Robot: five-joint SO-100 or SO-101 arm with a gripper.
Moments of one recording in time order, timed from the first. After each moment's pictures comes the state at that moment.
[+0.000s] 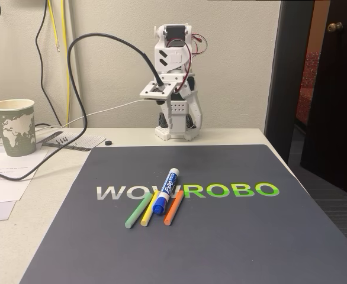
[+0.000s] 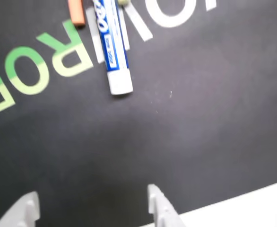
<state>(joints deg) -10.7 110.9 103.1 86.0 -69.2</state>
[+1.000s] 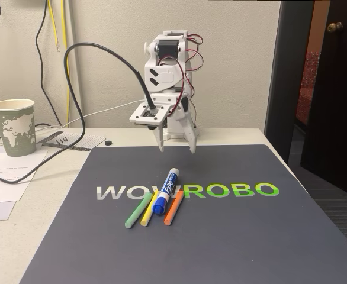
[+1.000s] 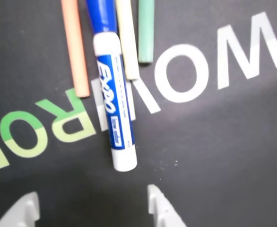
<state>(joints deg) -7.1 84.8 84.8 79.5 -75.5</state>
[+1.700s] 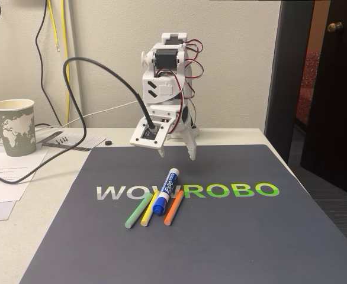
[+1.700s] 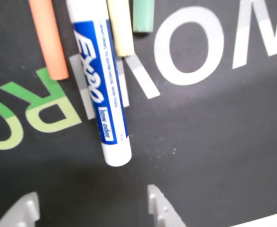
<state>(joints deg) -7.1 69.3 69.1 92.7 -76.0</state>
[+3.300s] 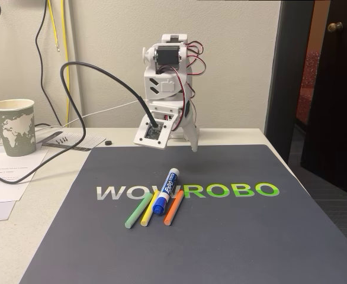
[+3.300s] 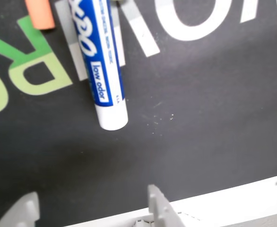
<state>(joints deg) -8.3 66.0 61.5 104.9 -75.6</state>
